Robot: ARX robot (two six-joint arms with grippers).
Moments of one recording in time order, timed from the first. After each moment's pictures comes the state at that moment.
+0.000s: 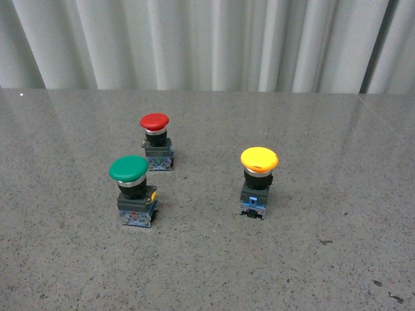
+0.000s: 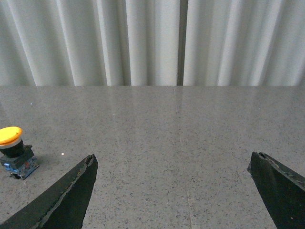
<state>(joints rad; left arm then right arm) 0.00 0.31 0.01 0.31 0.00 0.00 0.00 0.00 0.01 0.00 0.00 0.00</state>
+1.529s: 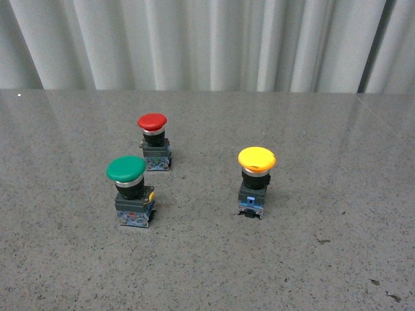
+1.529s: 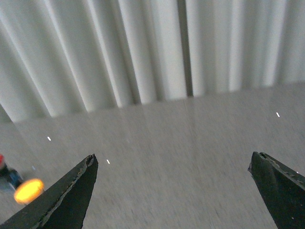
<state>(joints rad) 0.00 0.01 0.02 0.00 0.00 0.00 0.02 0.41 0.18 0.20 0.02 0.16</state>
